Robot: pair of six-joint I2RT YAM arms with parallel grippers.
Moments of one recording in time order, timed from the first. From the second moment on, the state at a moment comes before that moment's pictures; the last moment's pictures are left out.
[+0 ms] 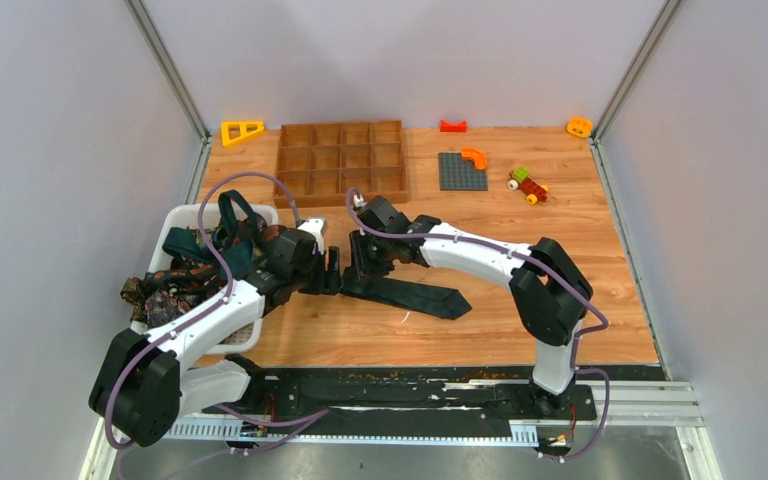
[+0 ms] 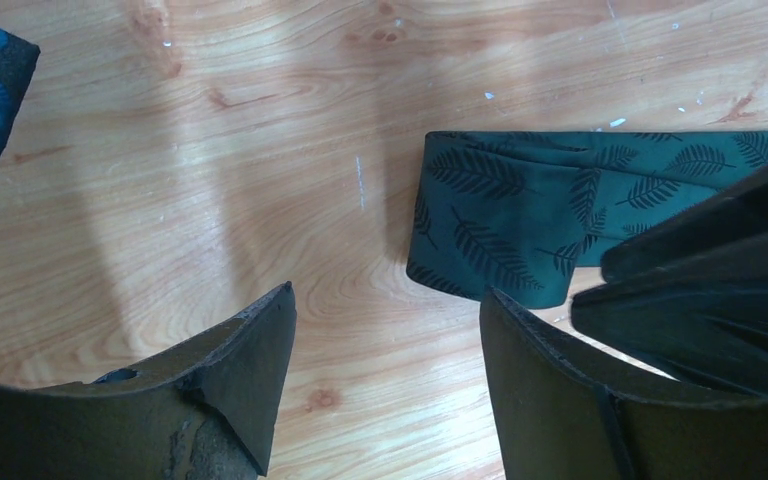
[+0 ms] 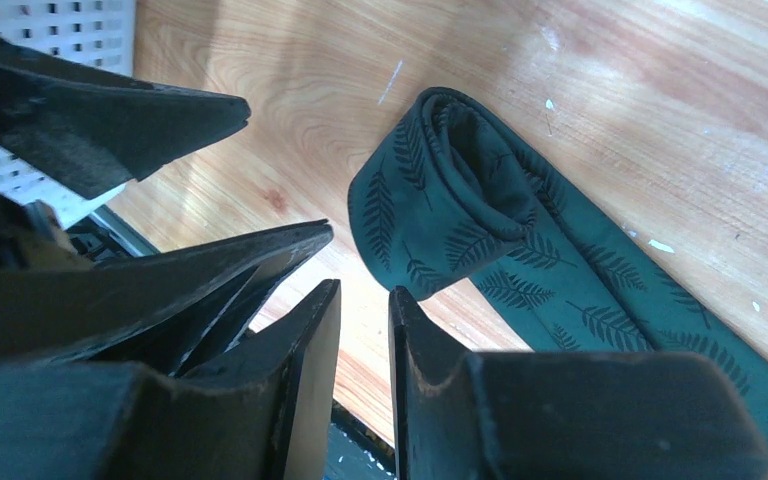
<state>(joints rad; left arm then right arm) -0.52 1.13 0.59 -0.28 -0.03 -0.39 0.89 1.86 1.39 -0.42 -0.20 0.64</state>
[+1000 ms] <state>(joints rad) -0.51 1.21 0.56 -0.11 0.11 -0.39 0.85 1.92 1.34 -0.43 -0.19 0.63</state>
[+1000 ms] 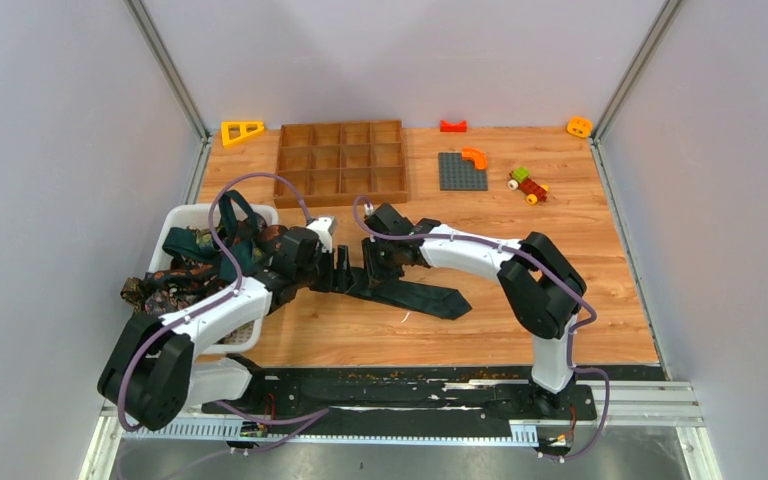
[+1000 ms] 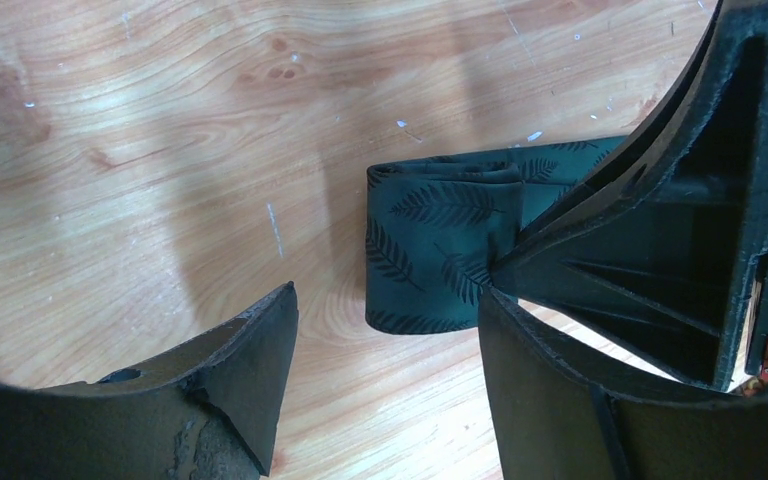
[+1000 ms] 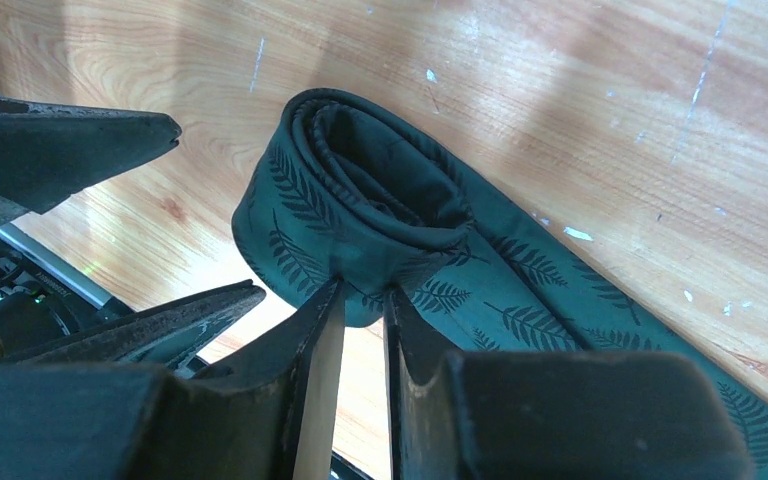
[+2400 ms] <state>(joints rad) -0.49 1.47 0.56 0.20 0.34 -0.42 0.81 1.89 1.23 -0.38 -0.19 0.61</state>
